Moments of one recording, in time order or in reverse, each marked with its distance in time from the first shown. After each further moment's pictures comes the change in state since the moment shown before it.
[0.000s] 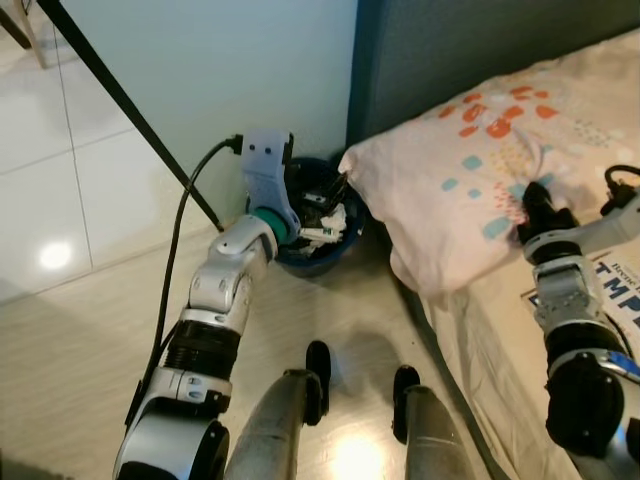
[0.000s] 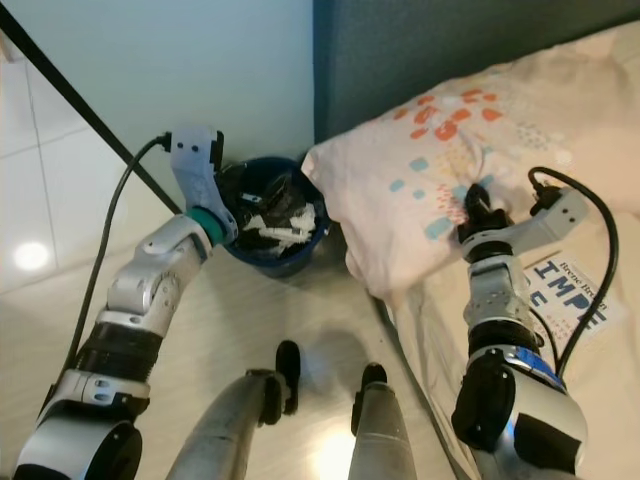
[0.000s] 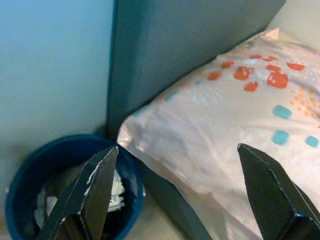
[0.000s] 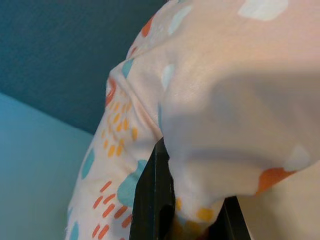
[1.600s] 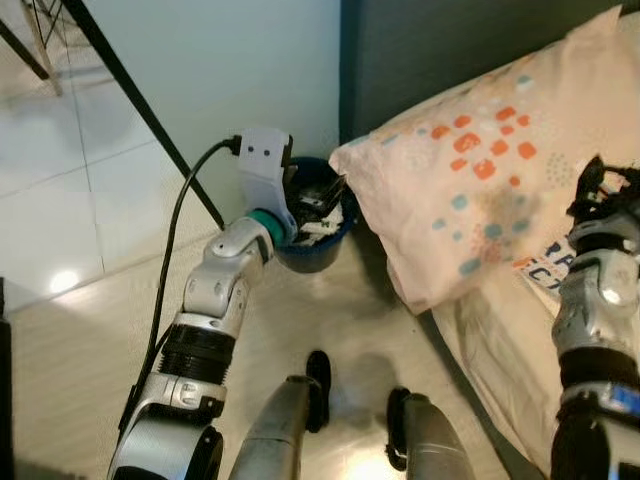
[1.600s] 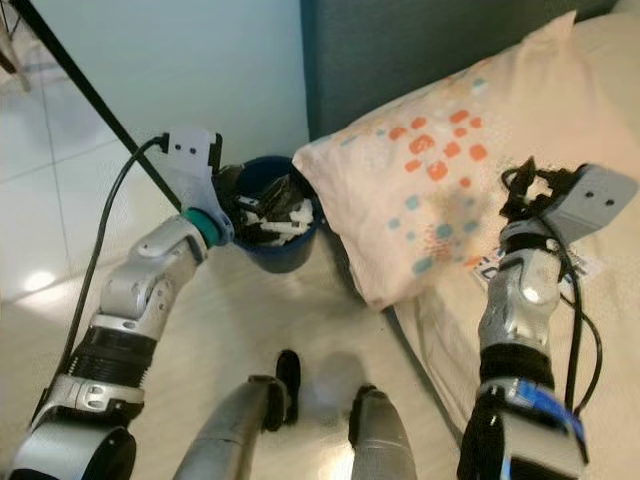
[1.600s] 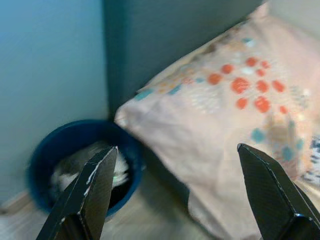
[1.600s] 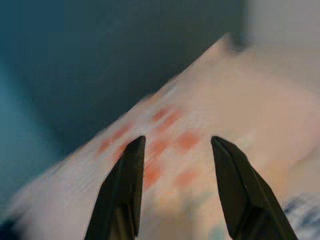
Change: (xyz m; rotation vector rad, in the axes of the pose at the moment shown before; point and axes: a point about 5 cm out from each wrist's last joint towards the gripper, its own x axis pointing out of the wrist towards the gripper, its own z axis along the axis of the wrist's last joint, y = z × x) left arm -0.009 0.005 -0.010 0.008 0.047 0.022; right arm -0.031 0.031 0.000 -0.546 -0.218 0.007
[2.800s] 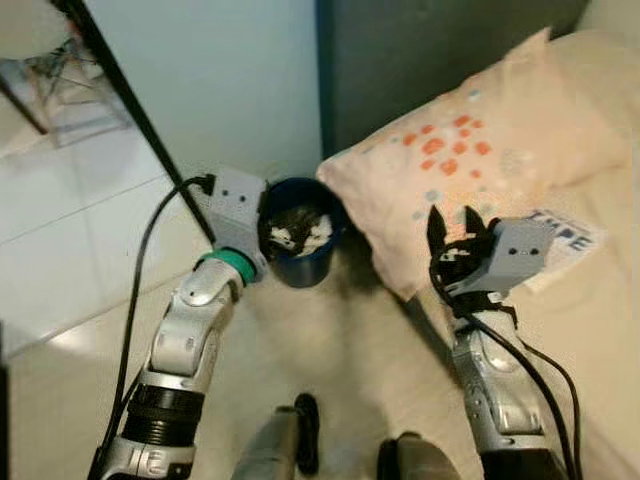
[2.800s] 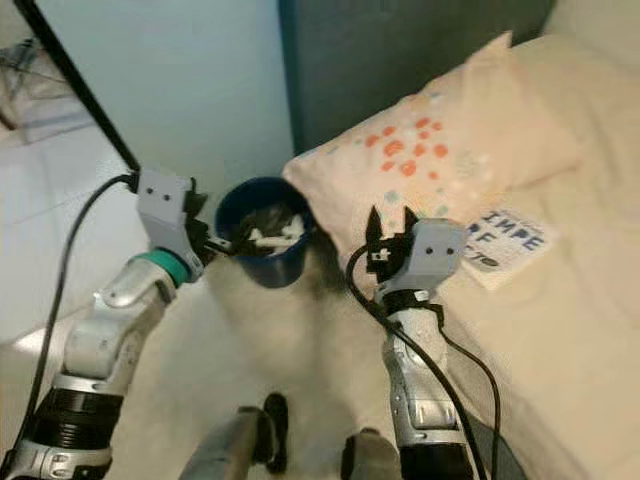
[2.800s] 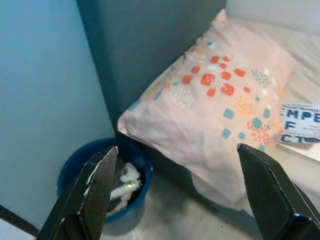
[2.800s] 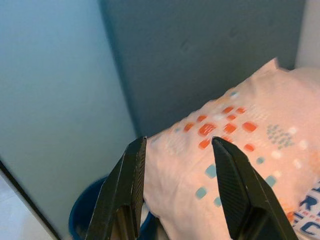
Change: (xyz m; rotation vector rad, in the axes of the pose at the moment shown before) left arm -0.044 0.014 -0.014 0.156 -0.004 0.092; right arm -0.074 0.095 0.004 0.043 0.071 0.297
